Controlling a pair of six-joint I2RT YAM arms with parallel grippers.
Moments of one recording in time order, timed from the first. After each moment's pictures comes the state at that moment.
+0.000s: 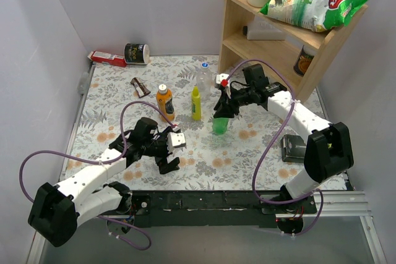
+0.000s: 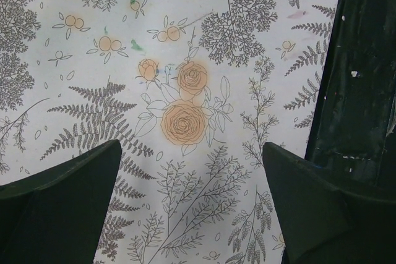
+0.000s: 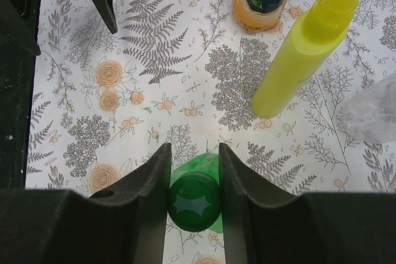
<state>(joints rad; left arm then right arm) -0.57 0.98 0.55 -0.42 0.60 0.56 0.45 1.58 1.24 -0.51 -0.94 -0.66</state>
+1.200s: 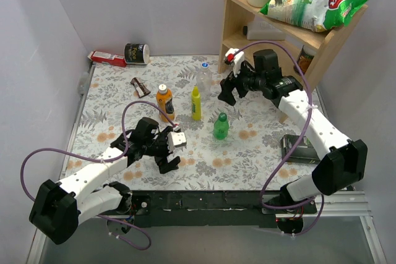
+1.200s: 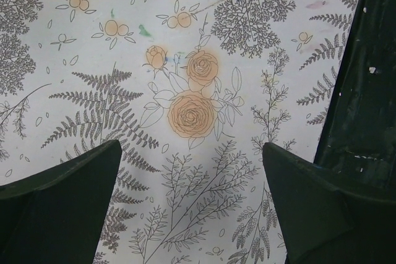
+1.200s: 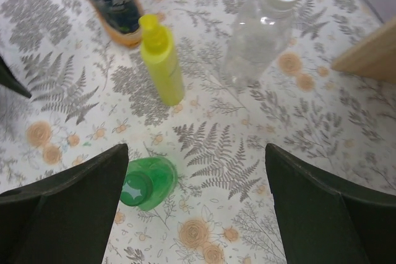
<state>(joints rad) -0.57 1.02 0.55 -0.42 0.55 0.55 0.45 1.46 1.36 -0.50 -0.53 -0.34</state>
